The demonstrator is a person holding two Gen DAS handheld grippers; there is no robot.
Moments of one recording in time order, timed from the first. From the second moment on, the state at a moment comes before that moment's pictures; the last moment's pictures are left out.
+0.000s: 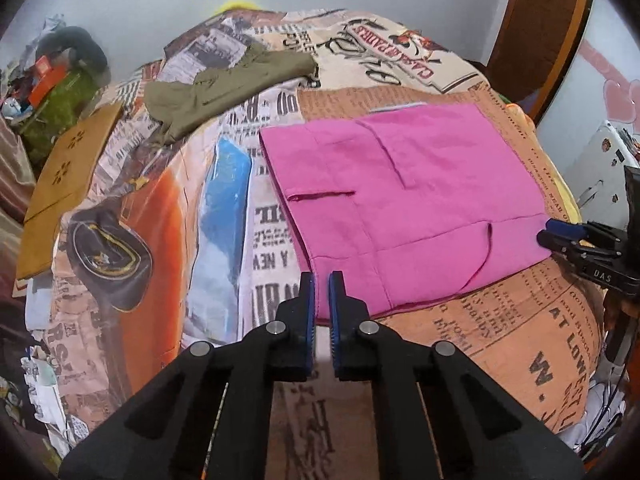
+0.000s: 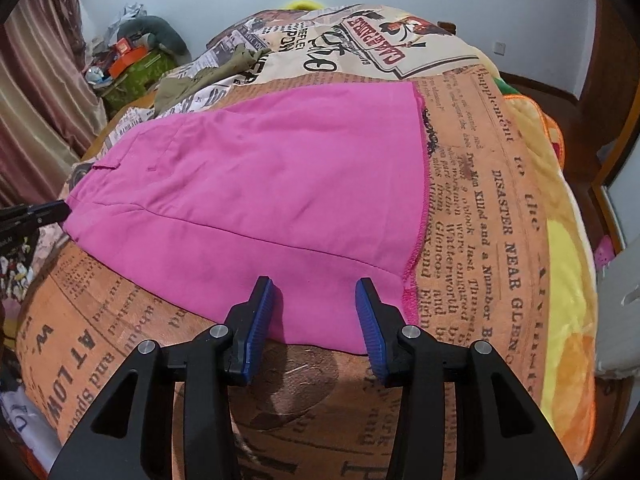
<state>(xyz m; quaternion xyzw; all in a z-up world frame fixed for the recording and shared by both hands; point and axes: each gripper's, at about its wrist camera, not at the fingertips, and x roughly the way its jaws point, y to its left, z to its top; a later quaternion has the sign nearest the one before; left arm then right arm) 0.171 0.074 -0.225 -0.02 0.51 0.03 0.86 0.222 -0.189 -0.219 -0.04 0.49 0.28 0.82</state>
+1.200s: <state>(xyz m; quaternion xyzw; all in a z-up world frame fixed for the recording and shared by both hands) 0.294 0.140 -0.222 -0.05 0.50 0.09 0.86 0.327 -0.187 -0.191 -0.07 0.44 0.23 0.86</state>
